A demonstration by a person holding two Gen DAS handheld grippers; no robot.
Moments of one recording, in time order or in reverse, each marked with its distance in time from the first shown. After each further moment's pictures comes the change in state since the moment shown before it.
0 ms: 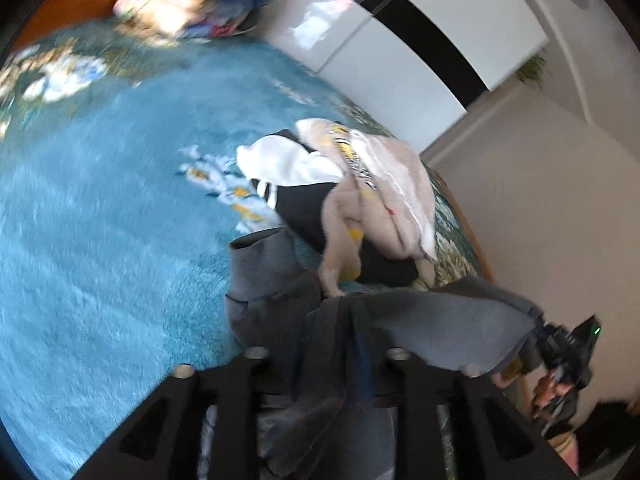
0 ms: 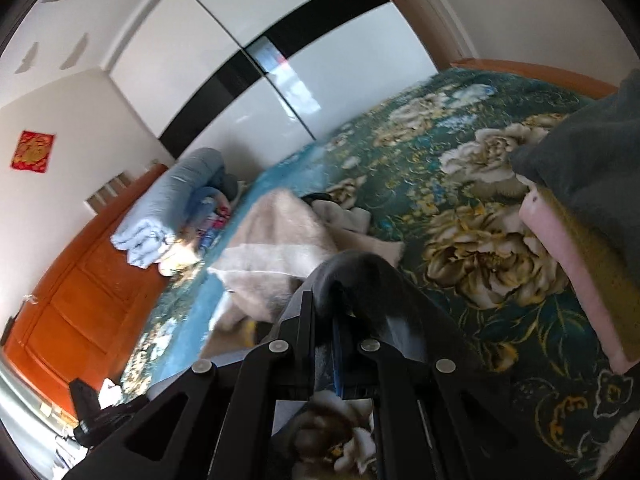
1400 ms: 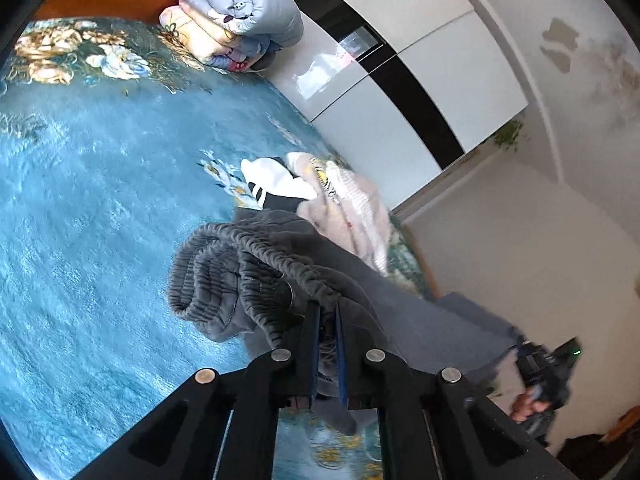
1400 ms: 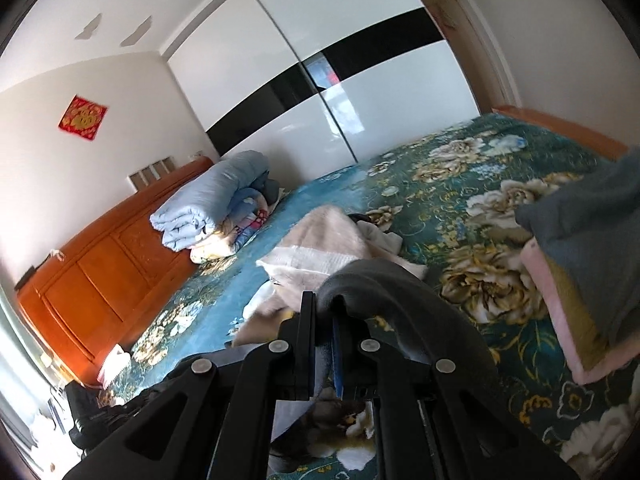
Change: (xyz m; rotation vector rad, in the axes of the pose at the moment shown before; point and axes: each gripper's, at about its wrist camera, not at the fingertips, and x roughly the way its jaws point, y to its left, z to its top) left arm -0.079 -0.017 -0.088 -0.087 -0.194 -0.103; right arm -0.099 0.042 -0.012 -0.190 -0.070 0.100
